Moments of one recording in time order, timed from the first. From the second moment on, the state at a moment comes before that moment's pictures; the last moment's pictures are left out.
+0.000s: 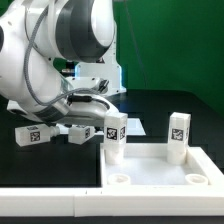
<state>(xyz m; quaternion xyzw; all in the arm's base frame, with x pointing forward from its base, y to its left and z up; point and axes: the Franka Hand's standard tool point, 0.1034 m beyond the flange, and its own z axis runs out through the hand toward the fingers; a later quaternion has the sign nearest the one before) 0.401 -0.054 0.018 -0.88 0.22 0.39 0.17</state>
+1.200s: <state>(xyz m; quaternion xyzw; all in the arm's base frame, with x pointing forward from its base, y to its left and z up) 0.390 -0.052 0.015 -0.84 0.25 0.45 0.16</state>
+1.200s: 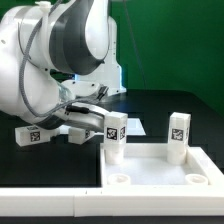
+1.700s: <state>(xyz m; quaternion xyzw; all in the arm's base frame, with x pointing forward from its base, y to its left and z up) 0.390 -0.052 0.015 -0.84 0.25 0.45 0.16</state>
